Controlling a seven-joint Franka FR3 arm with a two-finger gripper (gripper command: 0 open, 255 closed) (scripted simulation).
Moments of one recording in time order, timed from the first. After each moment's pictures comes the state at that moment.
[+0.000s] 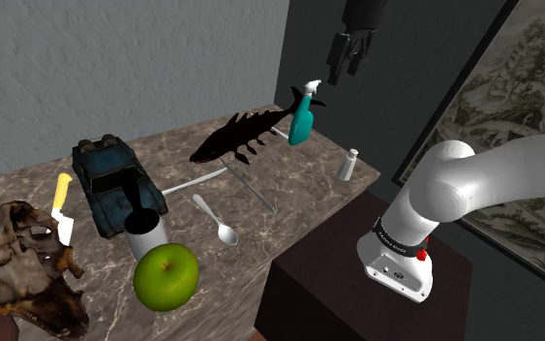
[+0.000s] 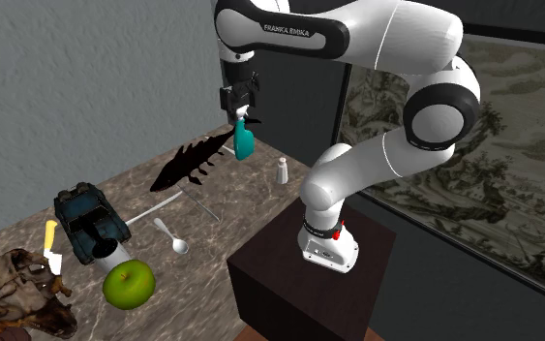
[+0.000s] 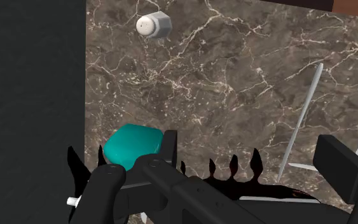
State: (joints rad) arm 0.01 -0.81 0.06 -2.32 -0.02 1.51 0.07
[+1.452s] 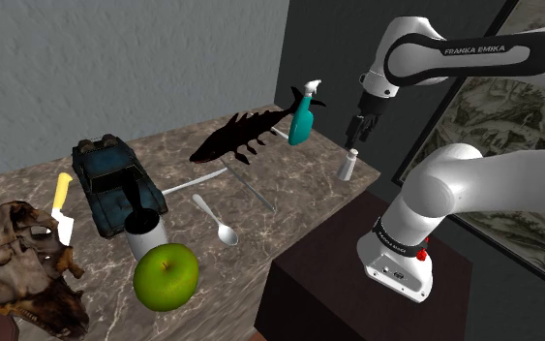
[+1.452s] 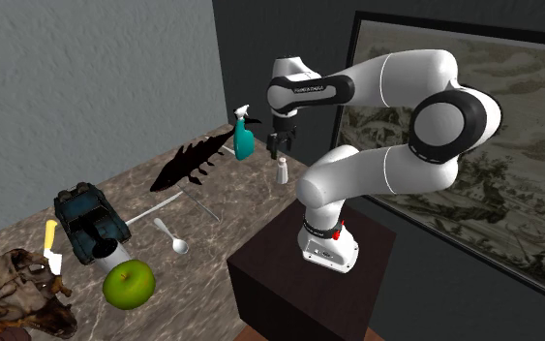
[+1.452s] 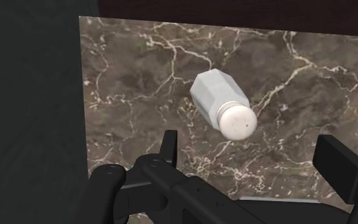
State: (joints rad) arm -0.18 -0.96 -0.32 -2.89 -0.19 1.89 -0.18
